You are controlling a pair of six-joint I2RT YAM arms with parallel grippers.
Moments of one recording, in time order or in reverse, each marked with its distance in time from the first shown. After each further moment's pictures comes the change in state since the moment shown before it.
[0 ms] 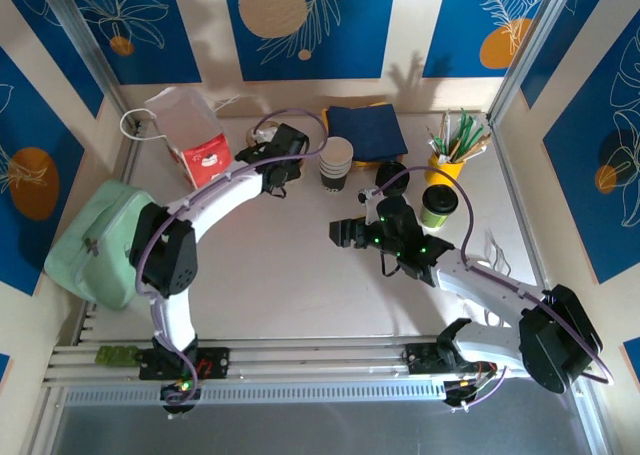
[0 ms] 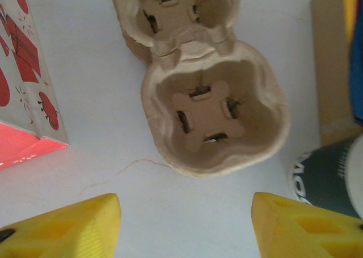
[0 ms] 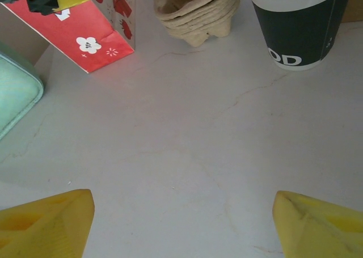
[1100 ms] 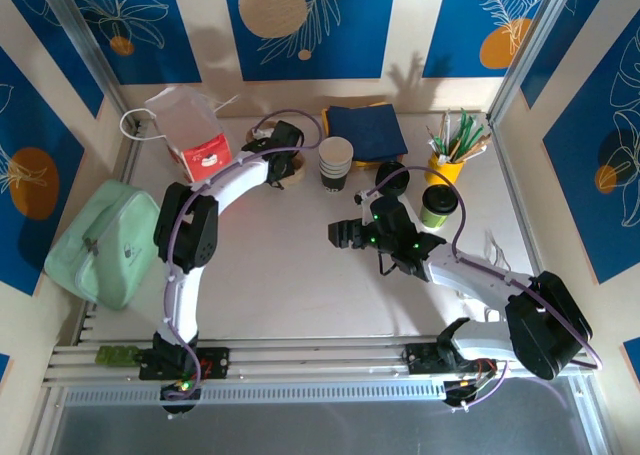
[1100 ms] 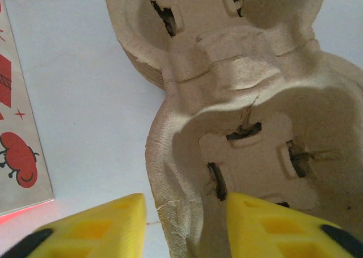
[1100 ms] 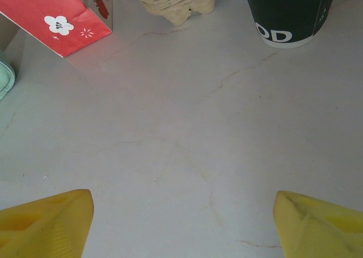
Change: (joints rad) left arm 0.090 0.227 0.125 0.037 0.022 0.088; right arm -0.008 0.081 0.016 -0.011 0.010 -0.003
